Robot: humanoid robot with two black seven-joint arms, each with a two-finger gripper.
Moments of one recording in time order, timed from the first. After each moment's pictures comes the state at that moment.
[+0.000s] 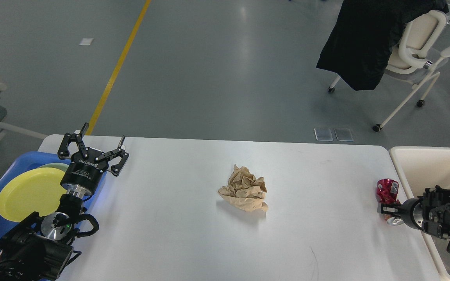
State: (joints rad) left arm -0.53 0.16 -1.08 -0.38 -0.29 -0.84 -0.07; right arm 0.96 -0.38 -1.23 0.58 -0.24 -0.03 0.21
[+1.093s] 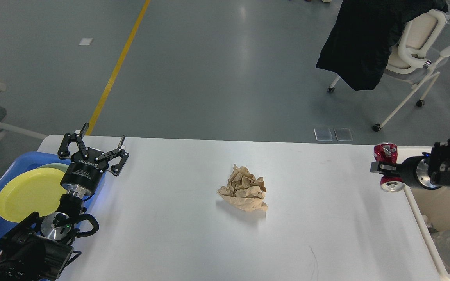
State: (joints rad) left arm -0.53 0.16 -1.08 -0.38 -0.29 -0.85 -0.07; right arm 1.58 -0.51 -1.24 1.11 -0.24 0.07 0.21
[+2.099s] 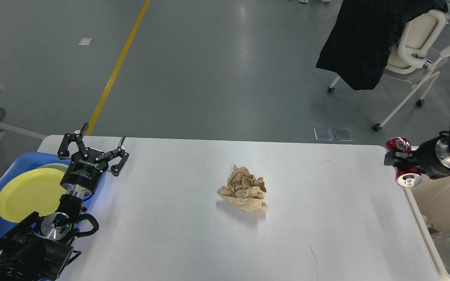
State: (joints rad) left arm -0.53 0.16 -1.08 -0.38 -0.29 -0.84 -0.07; right arm 1.44 -0.55 -1.28 0.83 -0.22 0.34 0.21
